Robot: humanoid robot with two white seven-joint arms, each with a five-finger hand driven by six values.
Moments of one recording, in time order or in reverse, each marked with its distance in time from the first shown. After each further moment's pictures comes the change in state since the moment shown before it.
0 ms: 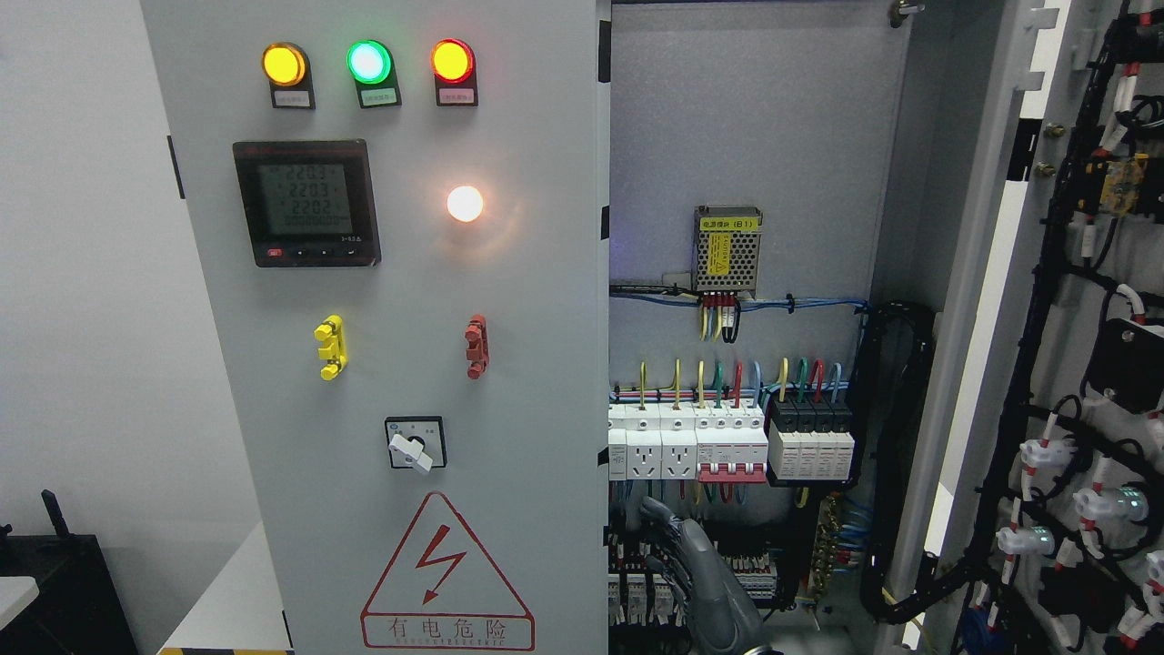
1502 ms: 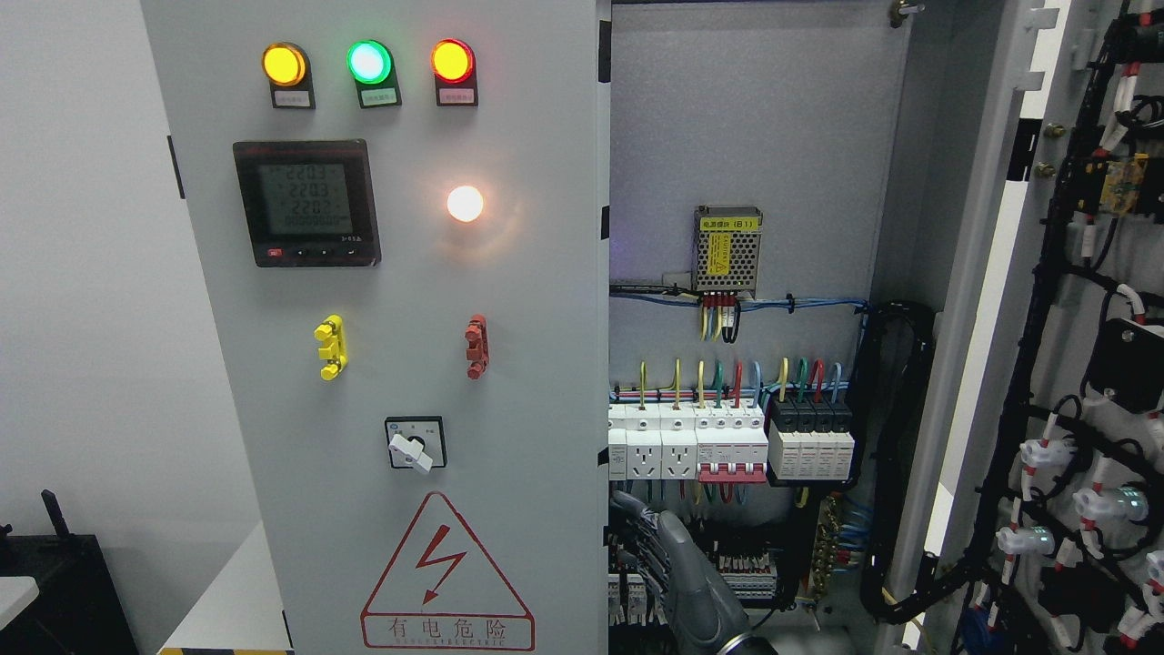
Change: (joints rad) left arm 0.000 0.000 0.000 0.000 0.000 0.000 0.000; right arm -0.052 -0.051 0.099 -0.006 -0.072 -0.001 0.003
